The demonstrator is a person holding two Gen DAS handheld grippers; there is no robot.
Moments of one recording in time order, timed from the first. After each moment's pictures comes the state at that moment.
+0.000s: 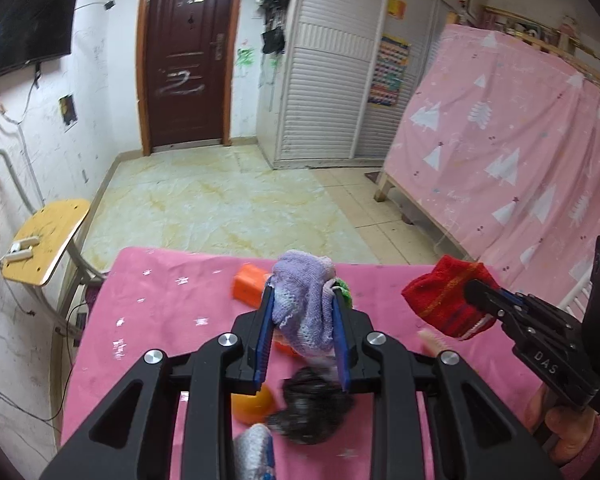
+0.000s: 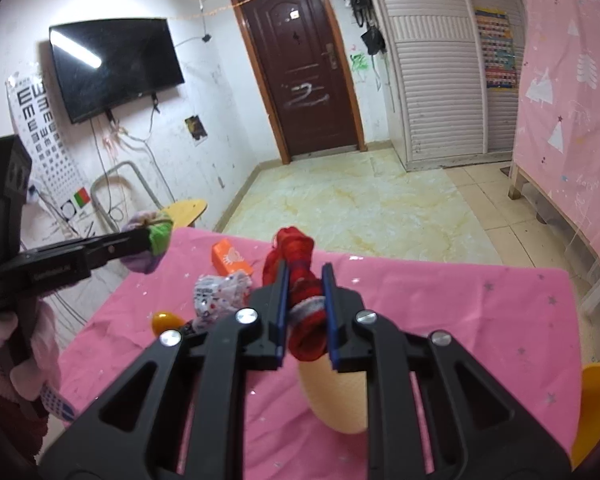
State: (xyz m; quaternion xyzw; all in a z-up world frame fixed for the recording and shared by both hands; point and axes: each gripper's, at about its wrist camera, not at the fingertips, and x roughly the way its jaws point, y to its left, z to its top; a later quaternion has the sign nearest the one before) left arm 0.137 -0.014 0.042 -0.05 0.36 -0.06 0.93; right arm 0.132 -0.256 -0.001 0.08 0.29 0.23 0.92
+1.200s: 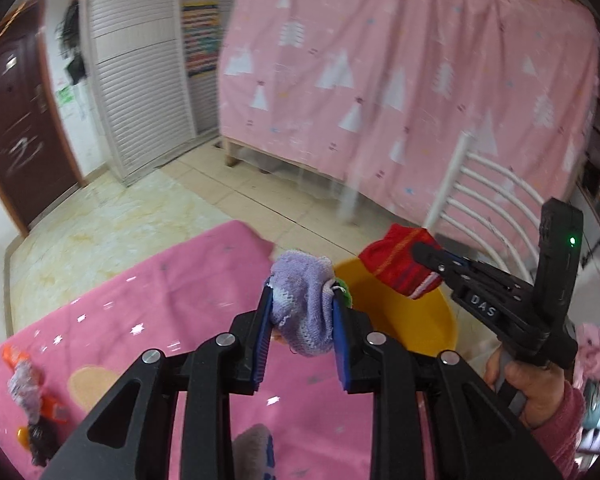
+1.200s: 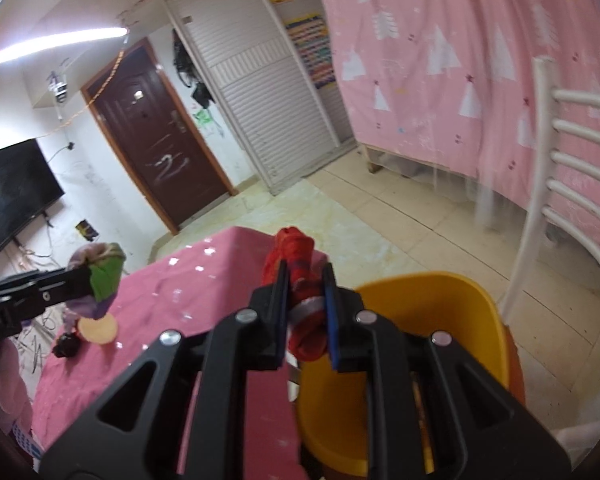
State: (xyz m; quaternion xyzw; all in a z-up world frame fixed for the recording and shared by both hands) left arm 0.094 -0.349 0.019 0.12 0.39 -0.30 0.86; right arm 0.038 -0.553 -0.075 0.23 0.28 -0.01 0.93
